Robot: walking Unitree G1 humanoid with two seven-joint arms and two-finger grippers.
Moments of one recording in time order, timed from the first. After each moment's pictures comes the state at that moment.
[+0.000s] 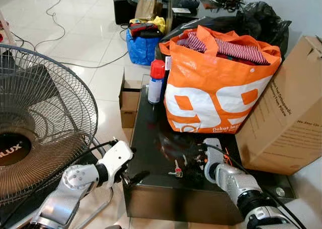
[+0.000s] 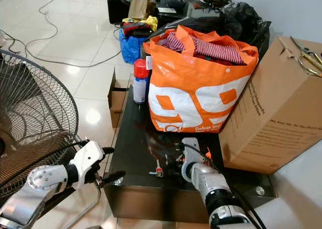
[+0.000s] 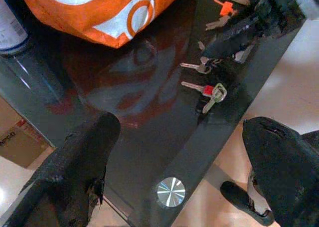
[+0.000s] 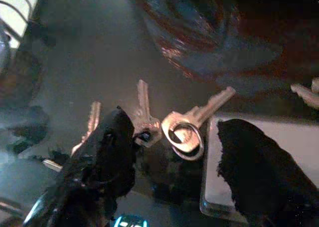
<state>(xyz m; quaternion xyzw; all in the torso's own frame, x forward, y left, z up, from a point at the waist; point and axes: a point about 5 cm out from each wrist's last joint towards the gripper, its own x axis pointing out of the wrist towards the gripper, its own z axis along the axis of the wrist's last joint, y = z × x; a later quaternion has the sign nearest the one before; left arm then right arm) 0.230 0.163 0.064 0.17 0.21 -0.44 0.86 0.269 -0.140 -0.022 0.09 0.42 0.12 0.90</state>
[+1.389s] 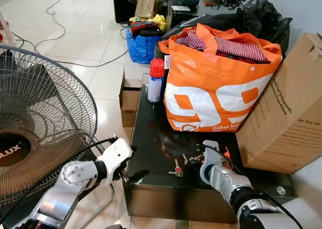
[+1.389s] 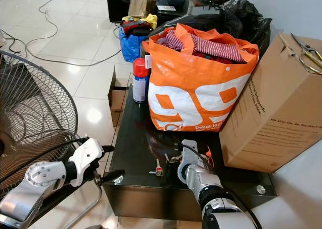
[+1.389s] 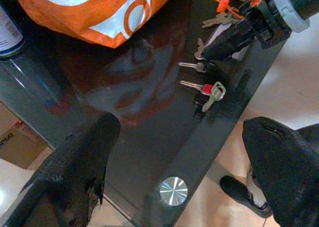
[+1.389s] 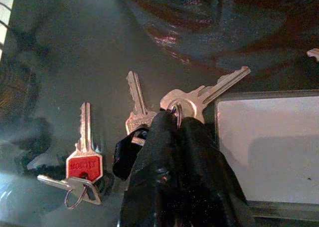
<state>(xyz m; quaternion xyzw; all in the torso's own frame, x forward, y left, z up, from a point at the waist) 0.234 0.166 0.069 0.18 0.21 -0.44 0.85 0.271 -0.129 -0.028 0.13 0.43 0.09 0.89</state>
